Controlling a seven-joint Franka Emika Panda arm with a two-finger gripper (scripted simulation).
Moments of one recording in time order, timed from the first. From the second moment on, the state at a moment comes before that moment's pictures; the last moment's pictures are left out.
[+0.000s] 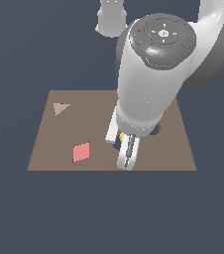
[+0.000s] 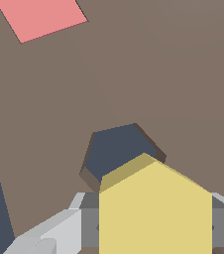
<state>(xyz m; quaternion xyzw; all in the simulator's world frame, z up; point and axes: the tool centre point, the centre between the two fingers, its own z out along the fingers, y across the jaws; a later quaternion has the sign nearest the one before) 0.058 0.053 0.040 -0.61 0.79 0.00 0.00</state>
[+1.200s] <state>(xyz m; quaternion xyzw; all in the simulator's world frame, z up) 0.066 0.031 0.040 -0.49 0.87 0.00 0.00</state>
